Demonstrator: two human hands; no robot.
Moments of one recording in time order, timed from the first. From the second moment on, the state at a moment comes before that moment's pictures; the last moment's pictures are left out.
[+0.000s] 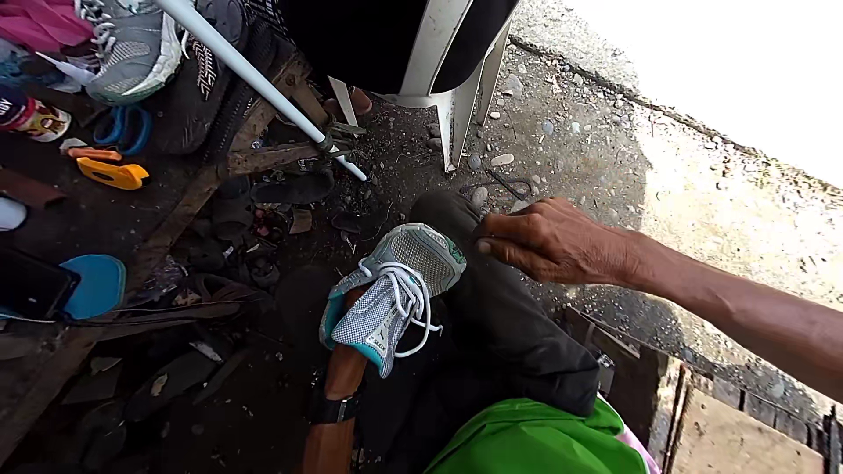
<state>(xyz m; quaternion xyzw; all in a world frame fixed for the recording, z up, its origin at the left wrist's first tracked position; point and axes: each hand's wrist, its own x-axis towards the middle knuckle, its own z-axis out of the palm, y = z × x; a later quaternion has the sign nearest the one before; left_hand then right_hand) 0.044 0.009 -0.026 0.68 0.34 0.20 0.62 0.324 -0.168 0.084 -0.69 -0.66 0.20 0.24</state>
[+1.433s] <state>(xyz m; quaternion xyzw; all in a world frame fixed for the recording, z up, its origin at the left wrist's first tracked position) 0.030 0.010 -0.046 0.63 0.35 0.24 0.65 0.404 -0.291 0.173 -0.57 -0.40 0.39 0.60</state>
